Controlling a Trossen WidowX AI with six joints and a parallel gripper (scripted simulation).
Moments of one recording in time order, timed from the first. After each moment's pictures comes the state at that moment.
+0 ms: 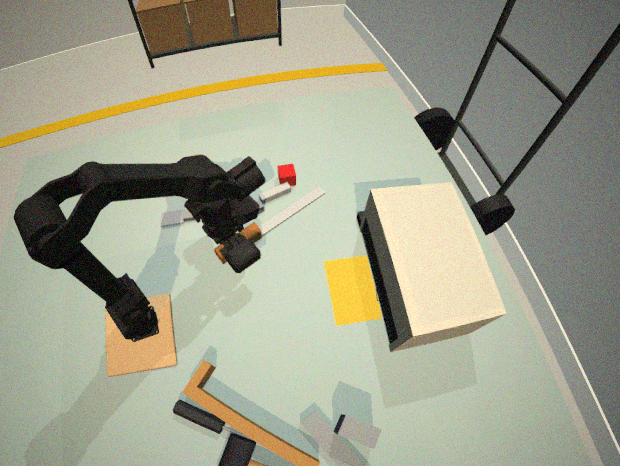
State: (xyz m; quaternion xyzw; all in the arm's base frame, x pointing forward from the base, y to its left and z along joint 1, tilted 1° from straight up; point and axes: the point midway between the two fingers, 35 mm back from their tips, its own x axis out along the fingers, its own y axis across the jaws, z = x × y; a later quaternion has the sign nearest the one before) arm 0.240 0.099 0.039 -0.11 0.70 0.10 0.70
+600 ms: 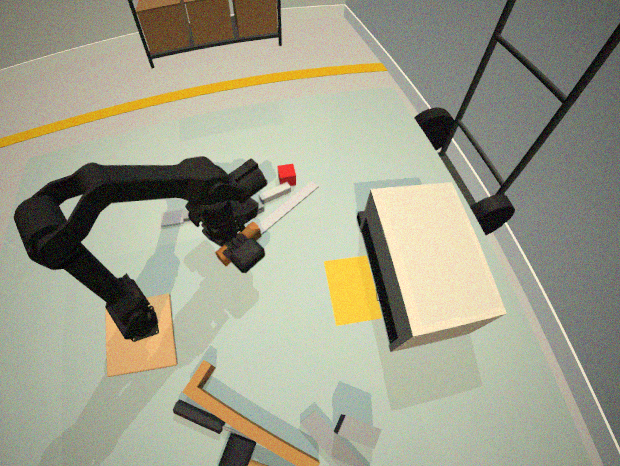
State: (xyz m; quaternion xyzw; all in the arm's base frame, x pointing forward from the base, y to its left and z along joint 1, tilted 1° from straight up) arm 0.241 0.094 0.039 -0.15 0.69 0.14 0.69
